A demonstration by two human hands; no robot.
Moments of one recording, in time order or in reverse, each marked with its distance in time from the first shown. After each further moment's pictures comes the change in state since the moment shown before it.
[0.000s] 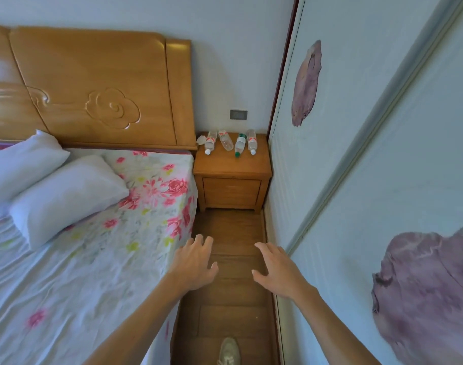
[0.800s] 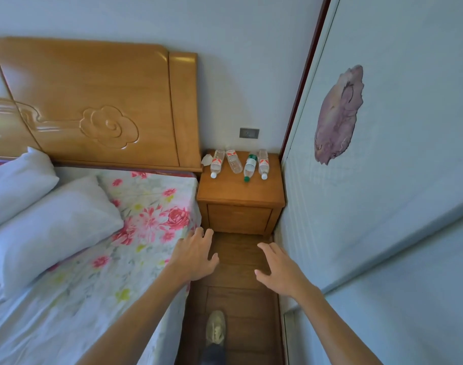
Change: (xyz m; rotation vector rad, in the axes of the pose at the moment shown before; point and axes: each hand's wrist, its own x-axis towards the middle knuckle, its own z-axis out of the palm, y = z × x) left_hand 0.207 -0.070 -0.052 -0.024 0.037 -0.047; right_hand 0.210 0.028 -0.062 -0.003 -0.028 -0.003
